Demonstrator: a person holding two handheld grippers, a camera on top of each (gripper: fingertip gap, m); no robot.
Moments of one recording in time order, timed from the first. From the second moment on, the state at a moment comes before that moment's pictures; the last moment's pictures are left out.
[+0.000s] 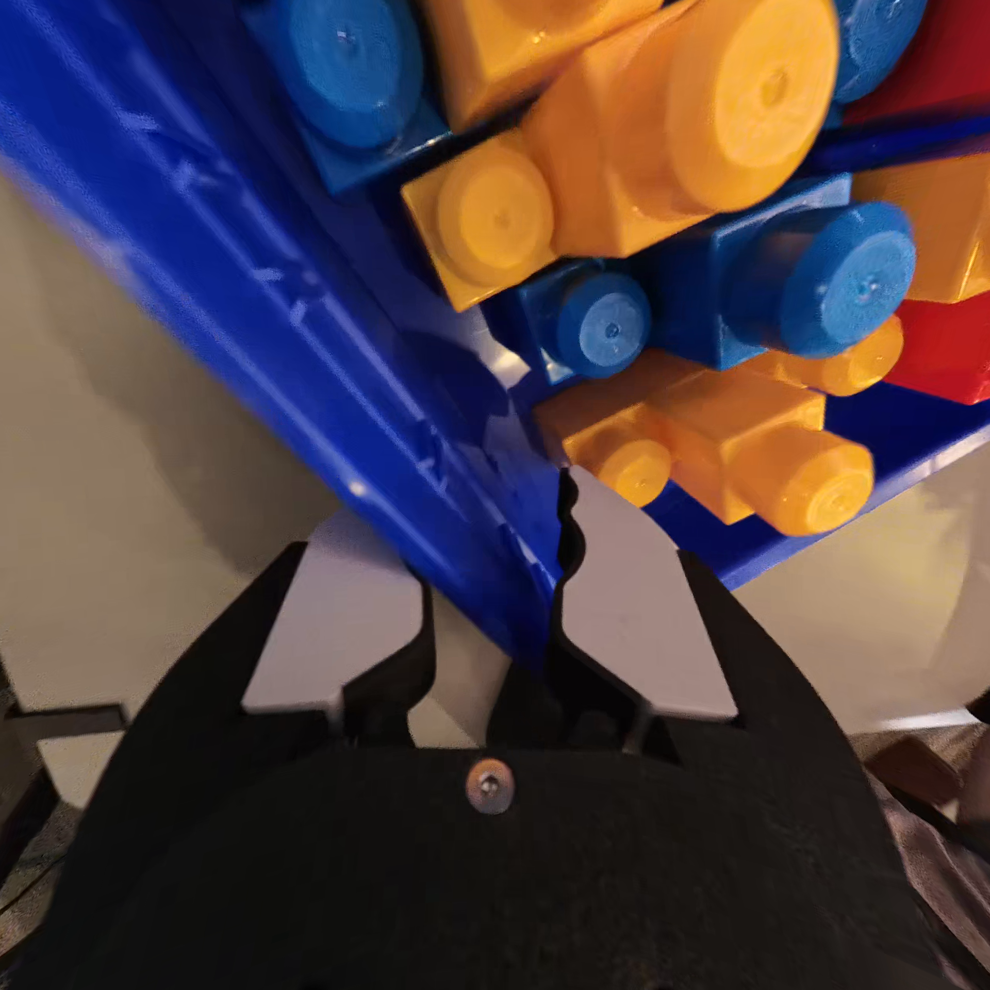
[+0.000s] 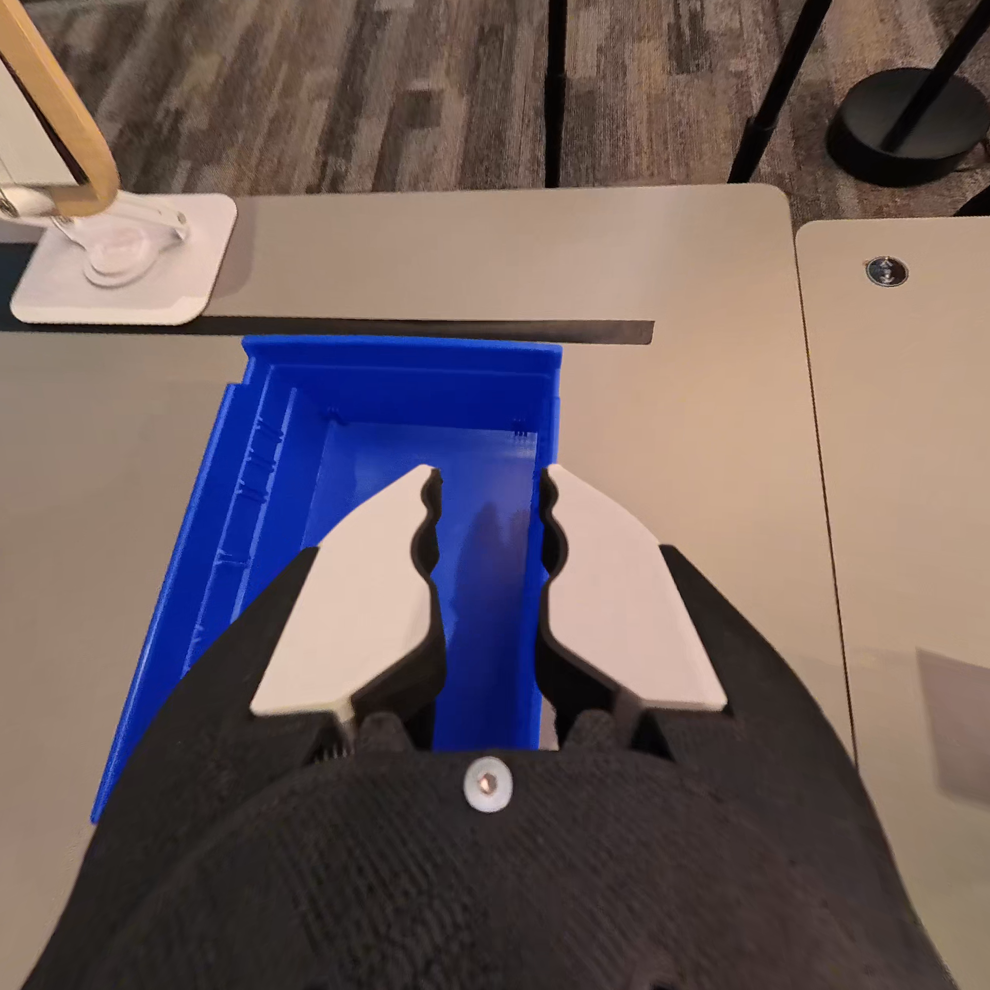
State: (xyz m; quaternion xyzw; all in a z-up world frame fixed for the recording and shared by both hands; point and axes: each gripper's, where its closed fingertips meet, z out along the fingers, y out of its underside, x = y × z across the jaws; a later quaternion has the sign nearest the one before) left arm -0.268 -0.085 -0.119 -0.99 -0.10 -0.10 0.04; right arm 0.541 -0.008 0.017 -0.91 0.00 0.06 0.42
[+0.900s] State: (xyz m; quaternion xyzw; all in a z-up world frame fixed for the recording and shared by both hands) left arm -0.292 -0.004 -0.125 -0.98 0.12 -0.03 0.14; right arm 0.502 0.004 -0.038 -0.95 -0.10 -0.02 0.30
